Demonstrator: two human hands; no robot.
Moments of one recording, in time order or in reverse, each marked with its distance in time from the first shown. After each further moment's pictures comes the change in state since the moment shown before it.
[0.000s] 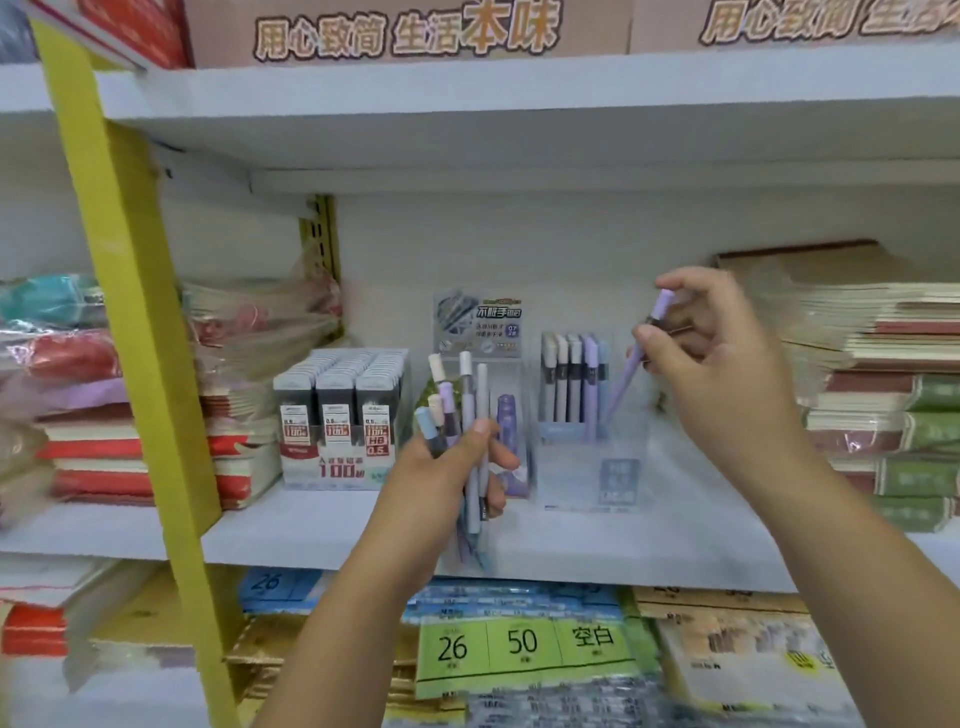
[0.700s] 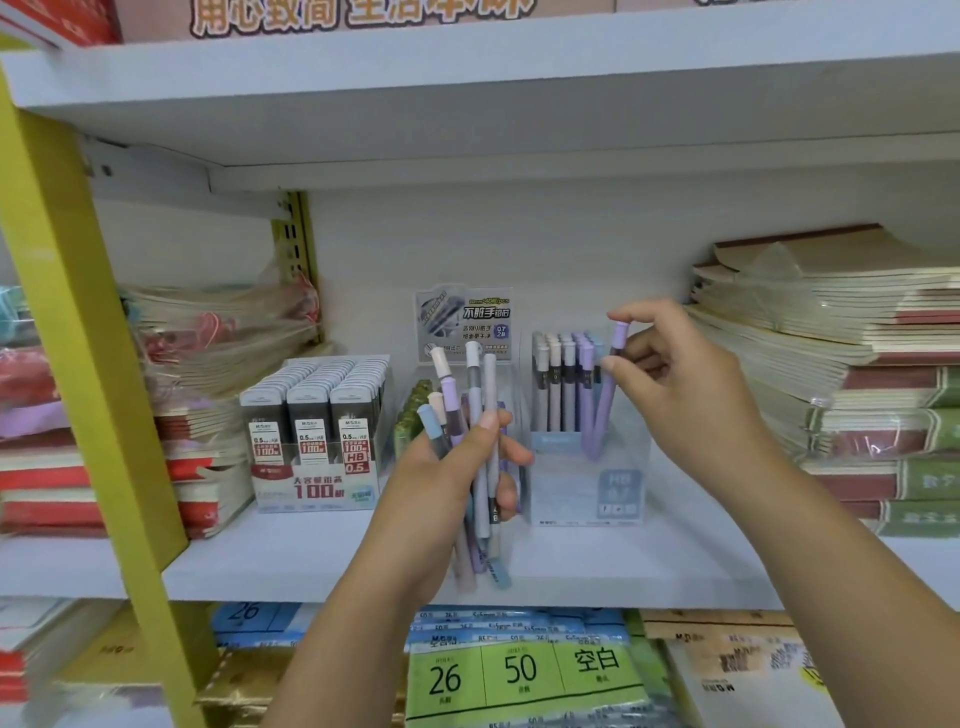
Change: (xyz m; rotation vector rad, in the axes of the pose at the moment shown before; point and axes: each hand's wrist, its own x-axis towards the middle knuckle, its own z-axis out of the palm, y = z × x) left_hand 0.018 -0.006 0.008 -0.052 -0.115 0.028; right_hand 0.004 0.038 0.017 -0.164 -0.112 0.048
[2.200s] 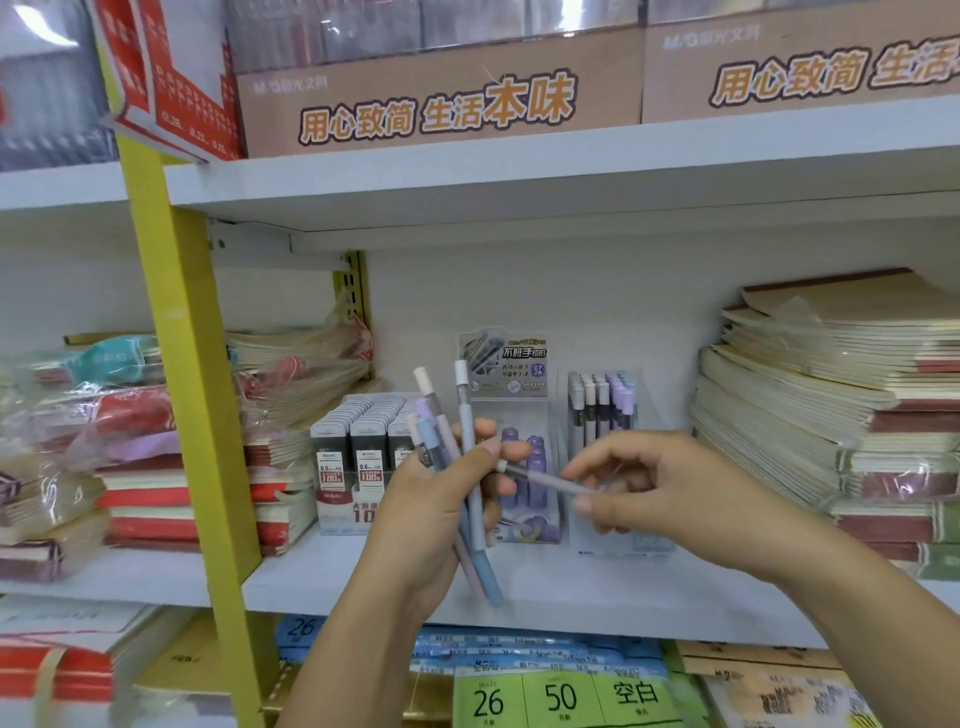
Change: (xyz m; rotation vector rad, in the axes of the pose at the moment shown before) left_hand -0.012 0.031 -0.022 -0.156 0.064 0.026; right_hand -0.030 -0.062 -0.009 0.257 -0.641 0.200
